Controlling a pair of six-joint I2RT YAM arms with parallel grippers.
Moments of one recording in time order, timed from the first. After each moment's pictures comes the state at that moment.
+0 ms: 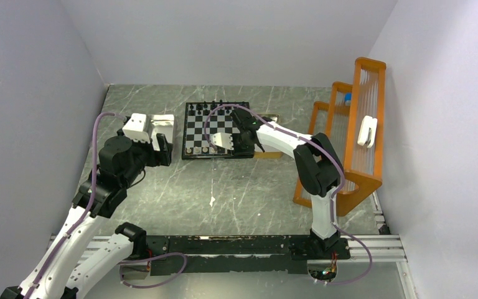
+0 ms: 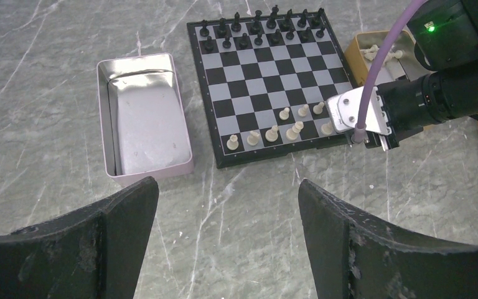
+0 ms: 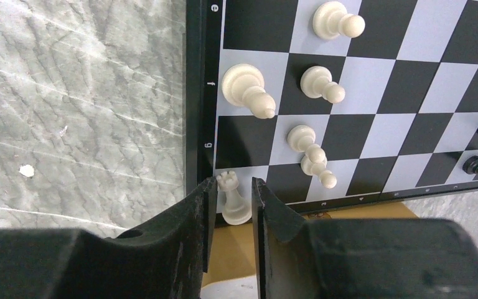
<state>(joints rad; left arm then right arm) -0.43 0.68 0.85 -0.48 -0.18 -0.19 0.63 2.01 1.46 -0.59 -0.17 -1.11</state>
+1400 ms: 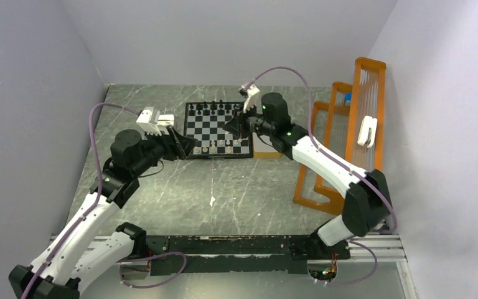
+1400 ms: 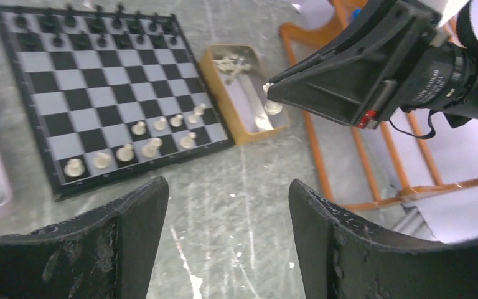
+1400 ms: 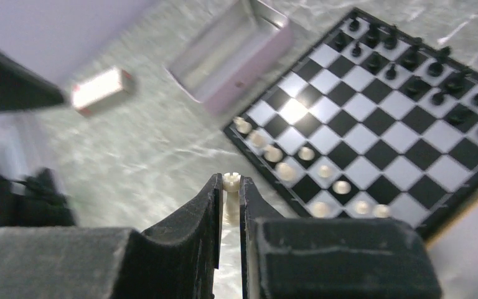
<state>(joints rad) -0.43 0.78 0.79 -0.21 0.13 -0.49 0.60 1.55 1.24 -0.07 -0.40 0.10</state>
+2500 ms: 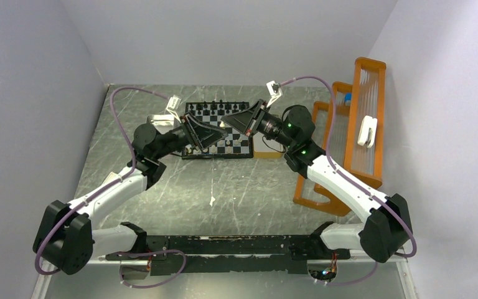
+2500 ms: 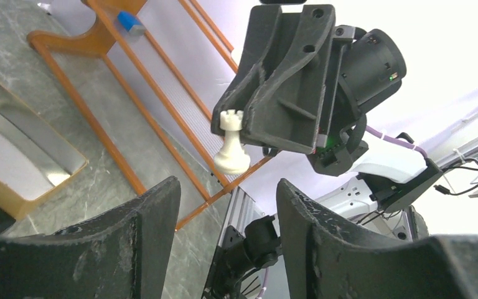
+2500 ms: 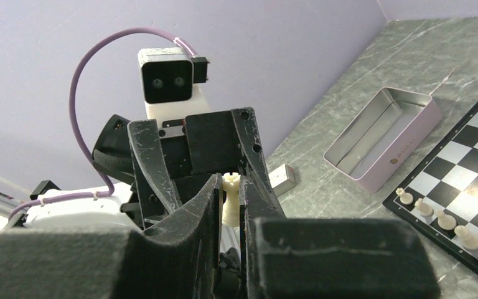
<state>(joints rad) -0.50 1.19 0.69 0.77 0.64 -0.99 0.61 1.27 0.97 0.46 -0.44 0.84</state>
